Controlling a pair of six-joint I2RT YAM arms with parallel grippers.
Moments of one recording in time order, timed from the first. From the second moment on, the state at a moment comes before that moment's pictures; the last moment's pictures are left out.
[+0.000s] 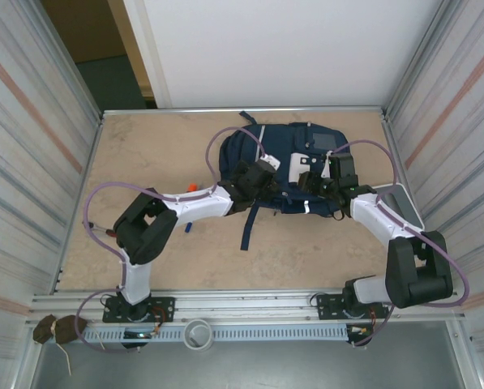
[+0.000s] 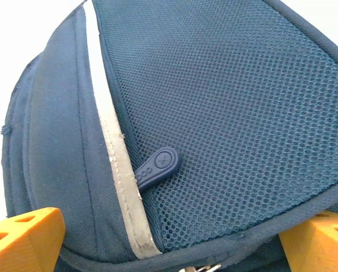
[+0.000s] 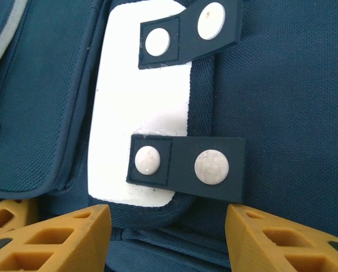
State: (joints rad) left arm -0.88 1.93 1.32 -0.08 -0.50 0.04; right arm 0.20 1.35 0.77 -0.20 -0.16 0.46
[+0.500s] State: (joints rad) left arm -0.85 1.81 1.12 -0.03 -0.46 -0.04; right arm 0.19 1.36 0.76 -0.19 -0.16 0.45
